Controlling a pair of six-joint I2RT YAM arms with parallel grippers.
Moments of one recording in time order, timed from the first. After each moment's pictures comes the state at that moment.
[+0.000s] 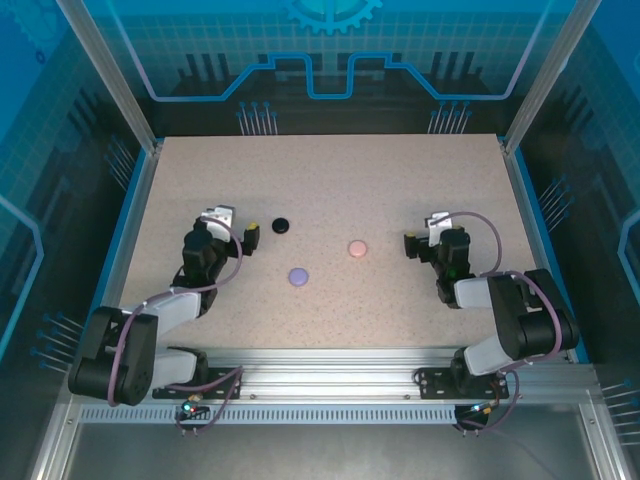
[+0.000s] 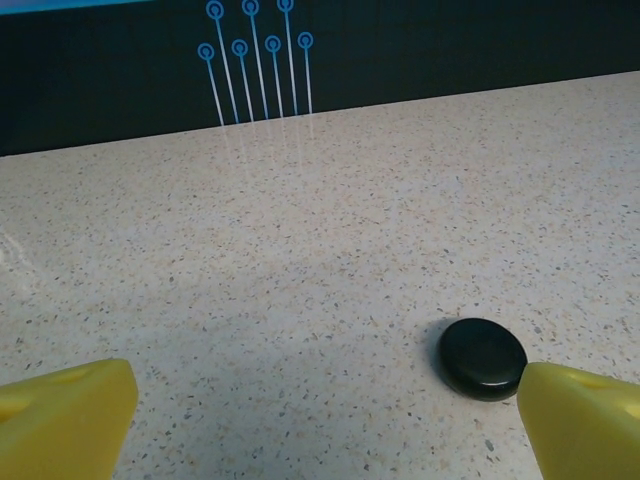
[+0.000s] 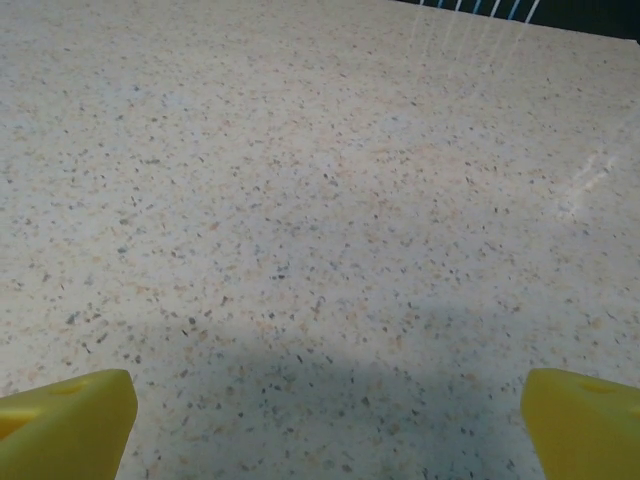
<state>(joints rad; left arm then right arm) -0.11 1.26 0.33 0.67 0.01 0.04 0.12 1.50 0.36 0.70 0.10 -0.09</state>
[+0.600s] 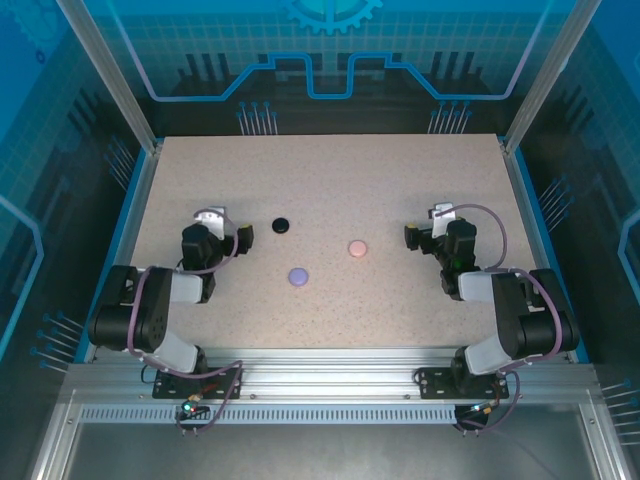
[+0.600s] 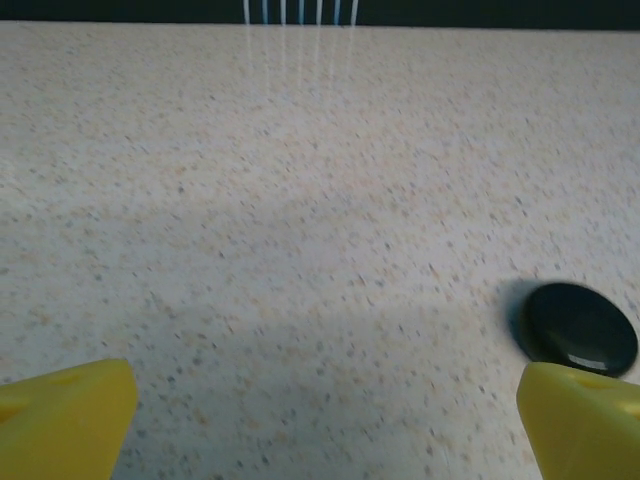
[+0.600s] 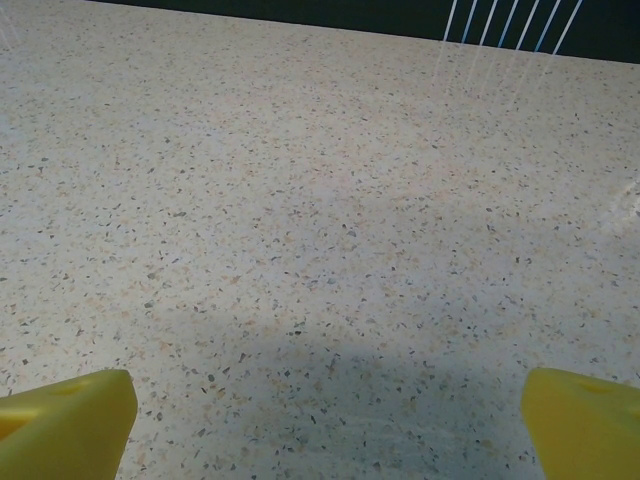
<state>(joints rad) 0.01 1.54 0.38 0.79 0.09 -0.06 0.07 1.50 0.41 0.67 -0.01 -0.08</state>
